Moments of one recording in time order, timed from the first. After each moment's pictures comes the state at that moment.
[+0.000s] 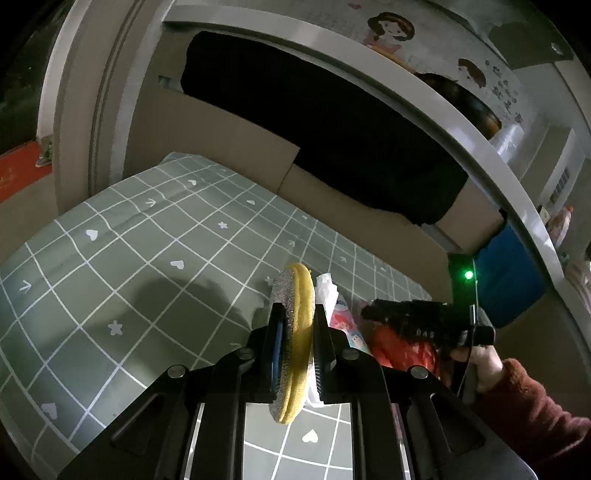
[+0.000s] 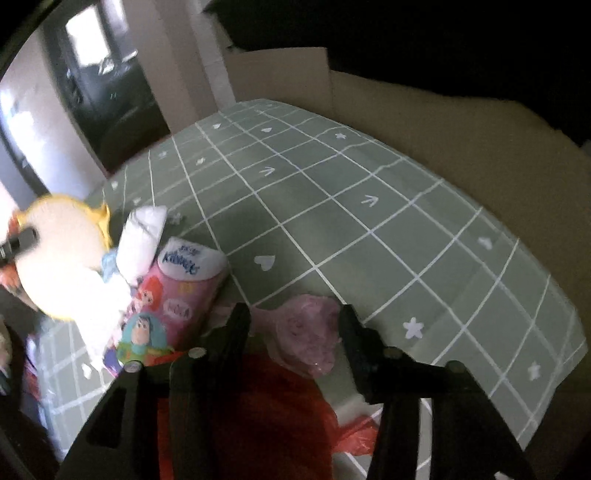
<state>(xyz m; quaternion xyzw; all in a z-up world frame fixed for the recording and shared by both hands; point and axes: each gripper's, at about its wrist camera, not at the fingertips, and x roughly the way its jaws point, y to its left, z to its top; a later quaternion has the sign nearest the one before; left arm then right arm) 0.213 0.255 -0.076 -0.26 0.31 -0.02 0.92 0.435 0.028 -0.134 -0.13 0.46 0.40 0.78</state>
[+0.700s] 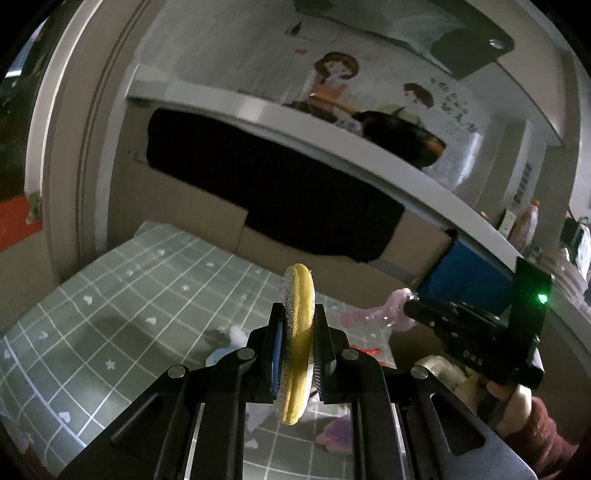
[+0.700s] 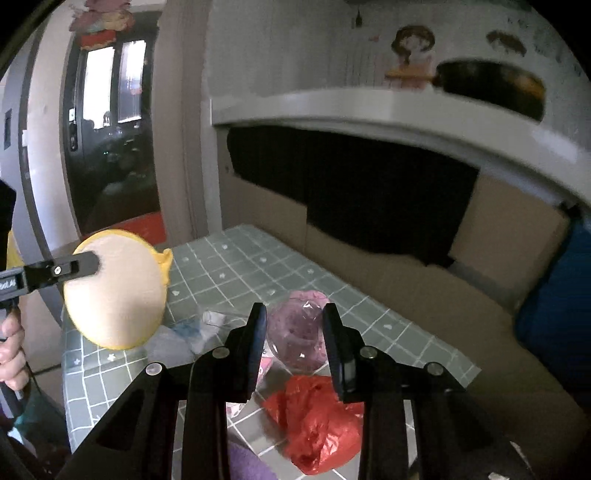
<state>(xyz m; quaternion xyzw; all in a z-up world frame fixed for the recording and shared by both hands) 0.170 0.205 0.009 -0.21 0.21 -0.04 0.95 0.304 -0.028 0.015 -0.13 0.24 0.34 0.90</state>
